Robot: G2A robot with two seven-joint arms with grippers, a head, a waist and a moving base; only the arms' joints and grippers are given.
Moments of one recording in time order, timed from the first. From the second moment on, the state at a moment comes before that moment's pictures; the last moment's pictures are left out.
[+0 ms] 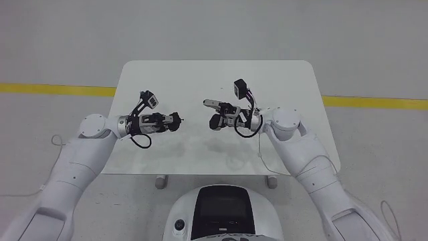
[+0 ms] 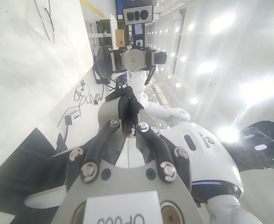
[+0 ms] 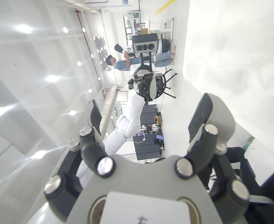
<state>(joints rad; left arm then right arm) 1.04 -0.97 -1.04 -1.02 -0.79 -0.34 -1.39 -1.12 -1.38 1.10 -1.30 0.24 0.10 0.94</state>
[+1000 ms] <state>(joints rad) 1.04 -0.97 -1.04 -1.02 -0.79 -0.34 -1.39 -1.19 -1.32 1.12 -1.51 -0.21 0.34 0.84</state>
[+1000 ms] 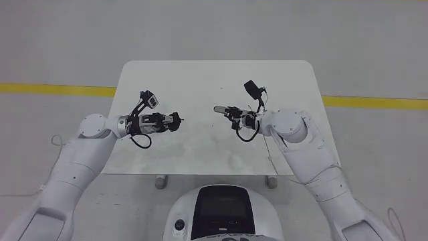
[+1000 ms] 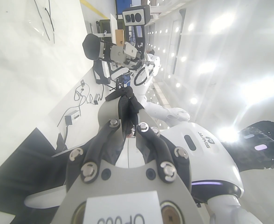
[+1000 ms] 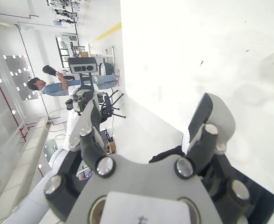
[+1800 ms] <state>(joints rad) 1.04 -0.97 -1.04 -1.02 -0.79 -0.34 -1.39 -1.15 -1.36 1.15 -1.41 -0.60 0.34 0.93</state>
